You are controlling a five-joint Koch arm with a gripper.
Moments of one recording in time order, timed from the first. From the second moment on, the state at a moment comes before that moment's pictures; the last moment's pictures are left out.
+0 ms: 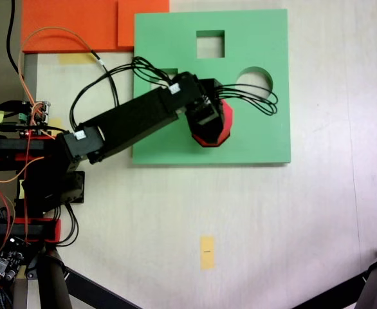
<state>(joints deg) -26.3 64.2 57.9 85.3 115.2</state>
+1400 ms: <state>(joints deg) -0.2 129.1 158.9 18.6 7.5</state>
